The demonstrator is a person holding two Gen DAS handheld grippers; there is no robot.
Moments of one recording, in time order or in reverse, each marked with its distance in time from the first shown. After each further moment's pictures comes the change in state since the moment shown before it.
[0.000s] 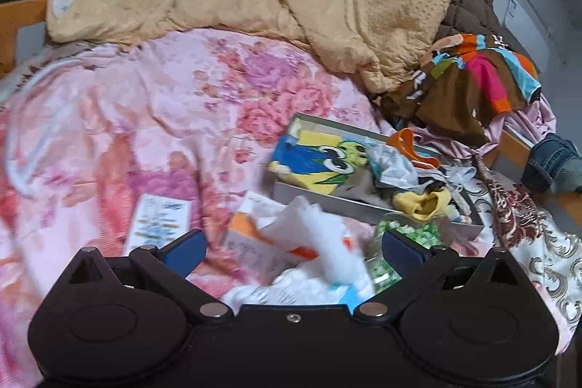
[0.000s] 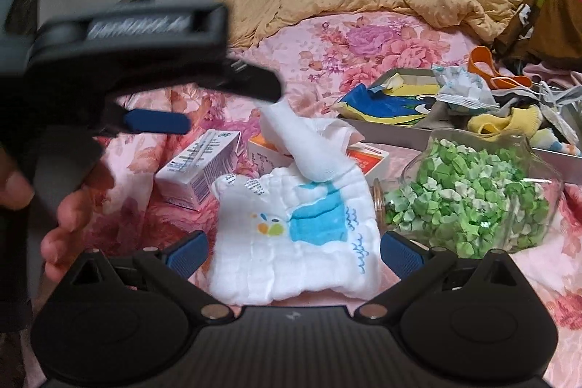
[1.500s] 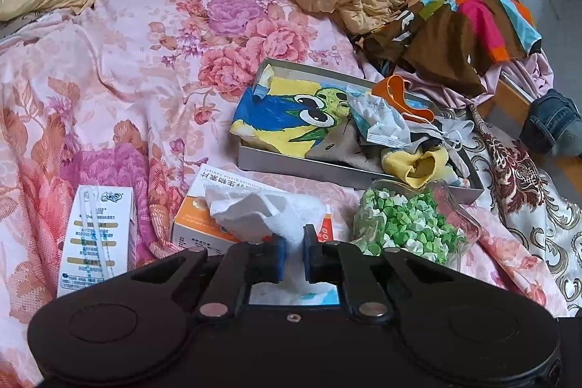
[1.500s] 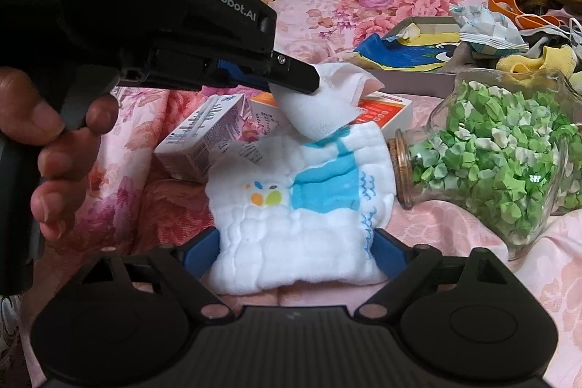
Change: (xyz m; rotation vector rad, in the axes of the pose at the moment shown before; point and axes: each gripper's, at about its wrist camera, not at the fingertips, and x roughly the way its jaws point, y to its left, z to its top) left arm 0.059 -0.016 0.016 0.055 0.203 -0.047; right arm 0.029 -0.014 -0.010 0.080 0.116 0.110
